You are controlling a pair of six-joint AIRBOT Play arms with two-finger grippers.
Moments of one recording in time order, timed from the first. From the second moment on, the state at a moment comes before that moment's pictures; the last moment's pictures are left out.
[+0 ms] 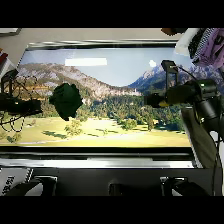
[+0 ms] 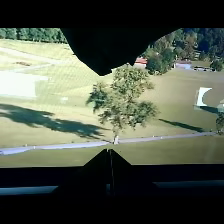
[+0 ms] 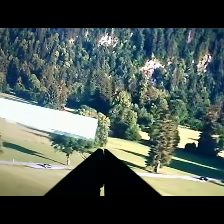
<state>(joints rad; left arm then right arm) 0.09 -1.09 1.24 1.34 -1.43 -1.58 0.24 -1.15 1.24 1.70 -1.15 -1.45</state>
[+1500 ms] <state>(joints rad) -0.30 -1.60 1.44 0.77 -1.04 -1.46 0.24 -1.02 1.24 1.44 -1.38 -1.24</state>
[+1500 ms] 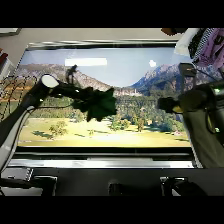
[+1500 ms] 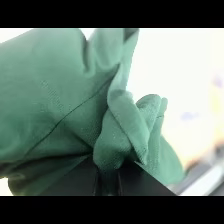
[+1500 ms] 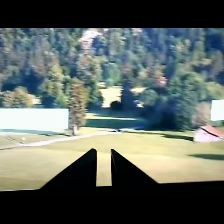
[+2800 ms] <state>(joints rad) -0.05 -1.53 1.46 0.83 -1.26 -1.54 -0.04 -1.51 1.25 2.19 -1.17 -1.45</state>
